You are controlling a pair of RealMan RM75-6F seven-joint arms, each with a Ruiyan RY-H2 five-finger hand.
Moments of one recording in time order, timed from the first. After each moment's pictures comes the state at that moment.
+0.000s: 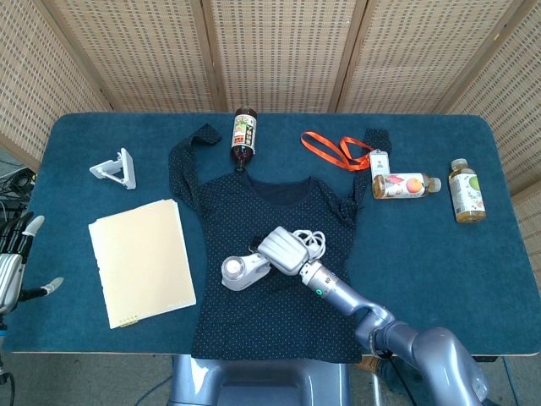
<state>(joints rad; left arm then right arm) -0.14 -1.13 -0.08 -1.56 1.44 1.43 -0.02 0.90 -2.00 0.06 -0.66 -1.73 1.12 0.25</state>
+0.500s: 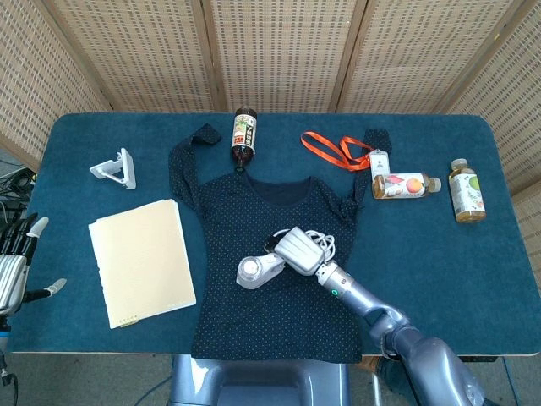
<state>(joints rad) -0.14 -1.14 -0.08 -1.57 1.46 1.45 0.02 0.83 -2.05 -0.03 -0.43 -1.75 1.21 0.38</state>
